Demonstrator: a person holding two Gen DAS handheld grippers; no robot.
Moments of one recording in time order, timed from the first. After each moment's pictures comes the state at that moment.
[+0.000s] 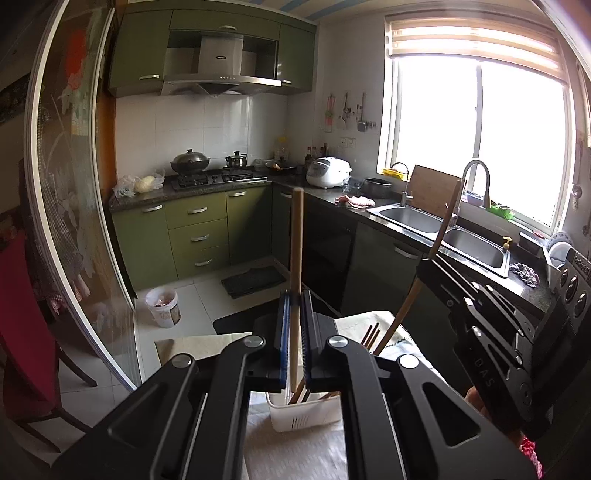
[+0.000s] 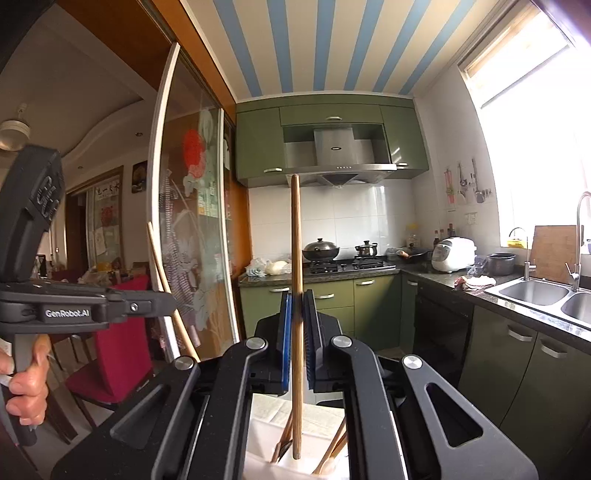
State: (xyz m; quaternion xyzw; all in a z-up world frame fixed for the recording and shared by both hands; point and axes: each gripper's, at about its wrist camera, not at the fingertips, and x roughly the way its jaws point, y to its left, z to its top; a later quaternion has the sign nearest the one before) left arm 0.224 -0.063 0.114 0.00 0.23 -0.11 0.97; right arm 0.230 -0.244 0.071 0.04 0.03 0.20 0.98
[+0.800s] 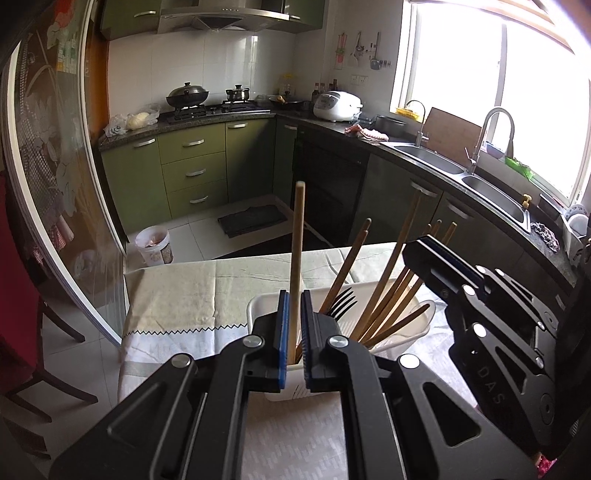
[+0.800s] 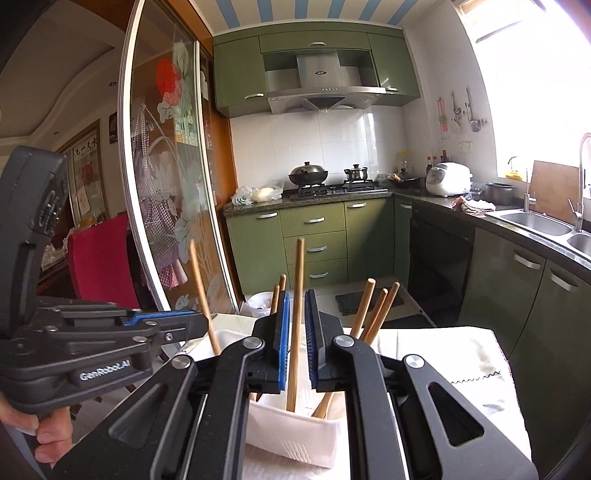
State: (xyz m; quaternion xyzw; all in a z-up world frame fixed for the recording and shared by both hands) left arm 0.282 -0.066 -0.021 0.00 0.34 -0.11 0.93; right arm 0.284 -0.216 -0.039 0.04 0.17 0.19 0.97
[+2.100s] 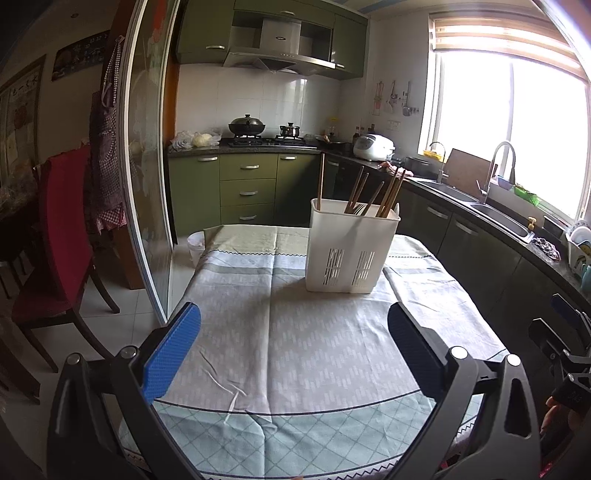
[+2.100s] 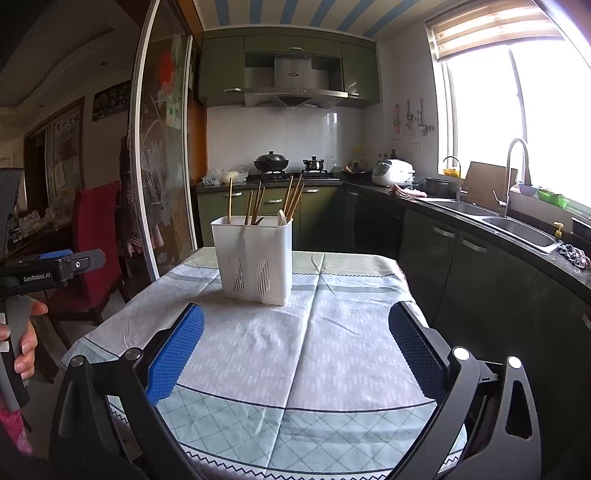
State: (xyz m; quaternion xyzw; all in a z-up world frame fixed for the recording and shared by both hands) left arm 0.012 -0.015 -0.042 -0.04 0.26 -0.02 0.97; right arm -0.016 -0.297 -0.063 0.00 0.18 0.10 0.98
